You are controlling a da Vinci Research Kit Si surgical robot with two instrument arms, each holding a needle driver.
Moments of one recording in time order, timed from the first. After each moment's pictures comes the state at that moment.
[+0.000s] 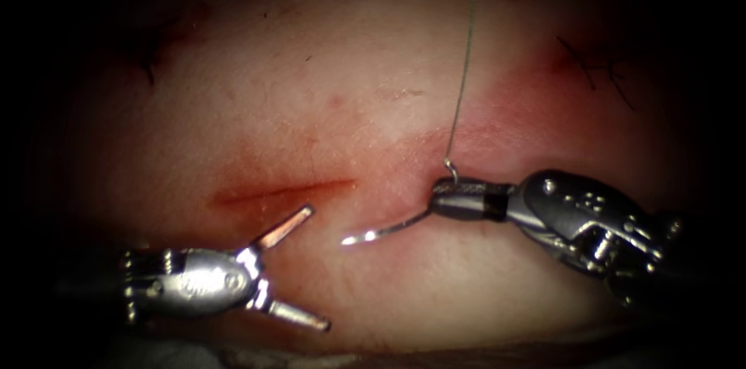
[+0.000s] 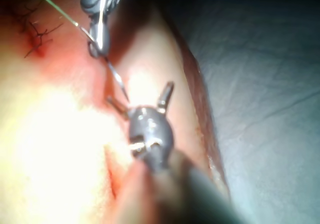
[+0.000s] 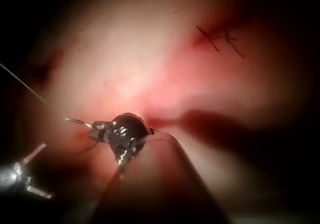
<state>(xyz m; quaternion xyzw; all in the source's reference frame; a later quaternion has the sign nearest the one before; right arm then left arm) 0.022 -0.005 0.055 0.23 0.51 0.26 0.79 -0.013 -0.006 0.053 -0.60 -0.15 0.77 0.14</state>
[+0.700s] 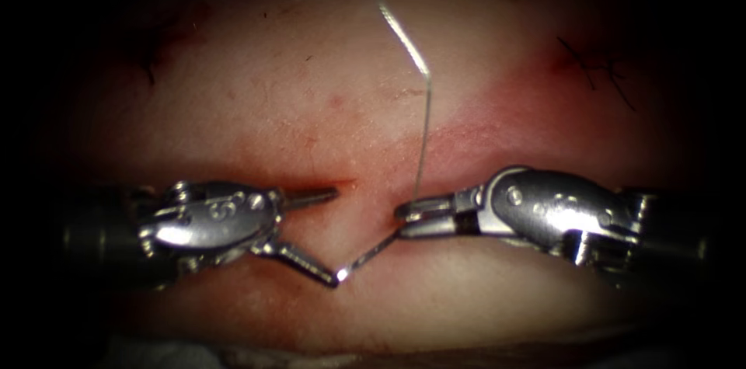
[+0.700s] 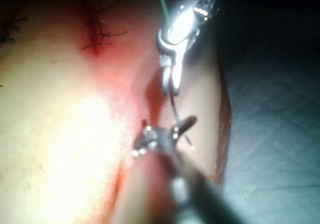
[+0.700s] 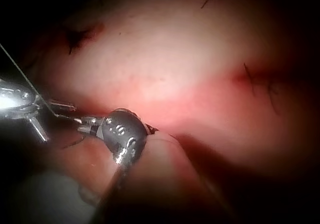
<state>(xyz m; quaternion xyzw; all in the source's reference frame) 0.026 -0.006 0.054 0.20 0.56 0.01 0.80 -0.015 -0.003 0.055 -0.45 -0.31 0.80 0.25</state>
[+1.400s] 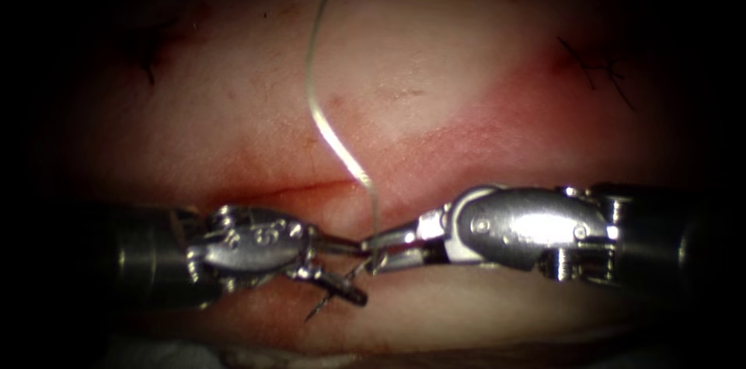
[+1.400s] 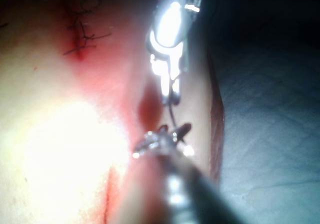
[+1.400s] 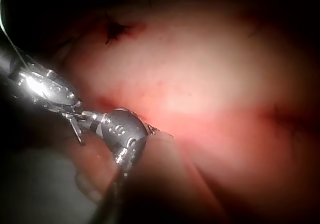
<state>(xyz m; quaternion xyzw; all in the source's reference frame) 0.028 -0.007 0.051 0.16 0.59 -0.08 0.79 -0.017 -0.006 0.057 -0.41 -0.37 0.81 0.21</state>
